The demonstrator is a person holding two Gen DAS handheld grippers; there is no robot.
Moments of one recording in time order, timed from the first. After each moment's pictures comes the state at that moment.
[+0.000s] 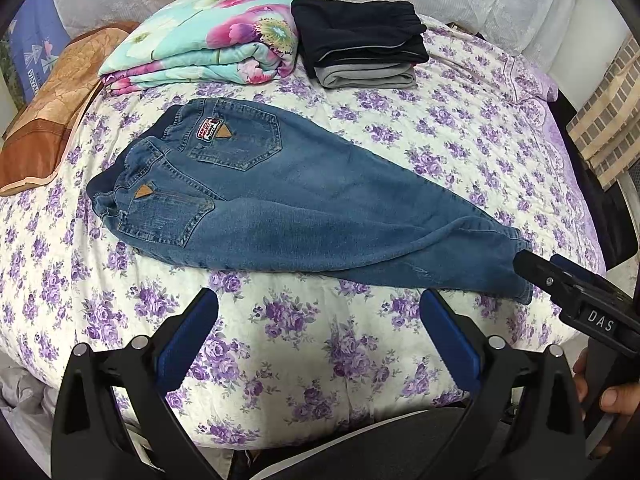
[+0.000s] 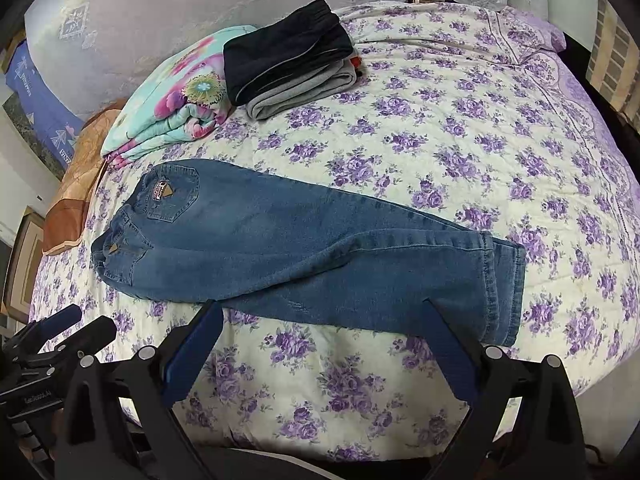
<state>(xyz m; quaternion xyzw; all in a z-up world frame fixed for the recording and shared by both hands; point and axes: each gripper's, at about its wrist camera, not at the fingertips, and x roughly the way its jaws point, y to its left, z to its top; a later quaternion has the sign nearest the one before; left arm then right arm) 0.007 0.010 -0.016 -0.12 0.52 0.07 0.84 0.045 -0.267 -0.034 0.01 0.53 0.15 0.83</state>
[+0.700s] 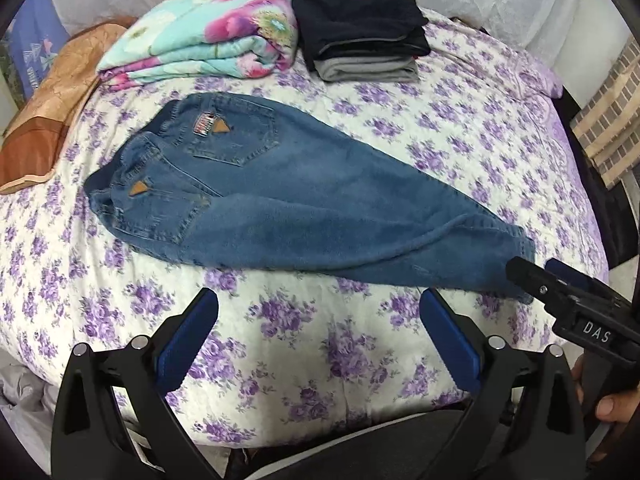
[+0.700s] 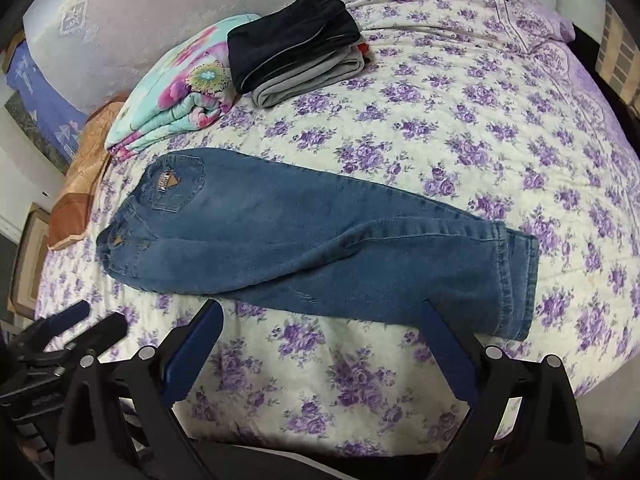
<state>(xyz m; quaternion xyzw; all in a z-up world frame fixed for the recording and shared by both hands) 0.014 0.006 -0.020 -0.12 0.53 0.07 0.84 0.049 -0.262 -0.042 0.01 0.55 0.16 0.82</state>
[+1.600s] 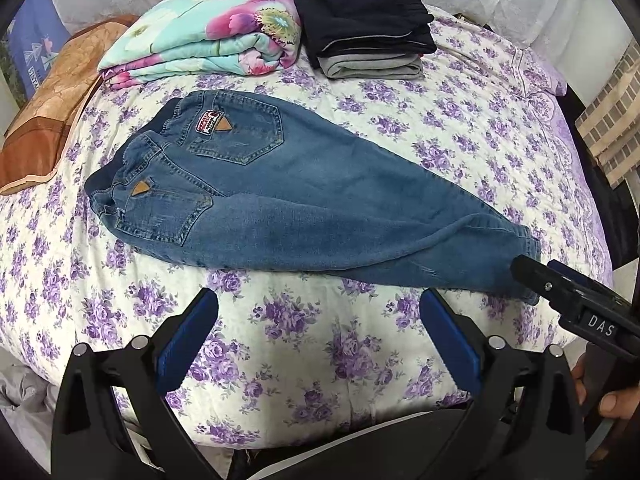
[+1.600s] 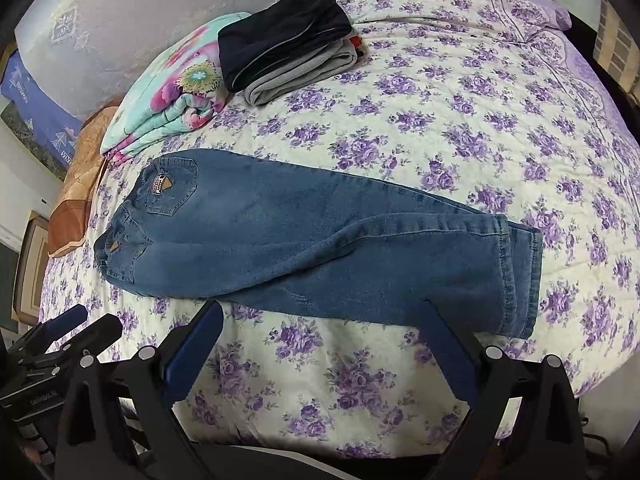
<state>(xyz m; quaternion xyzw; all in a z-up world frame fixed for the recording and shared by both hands) 0.018 0.005 -0.025 -0.12 0.53 0.07 0.83 0.054 -0.267 -0.050 0.02 0.56 0.17 0.81</state>
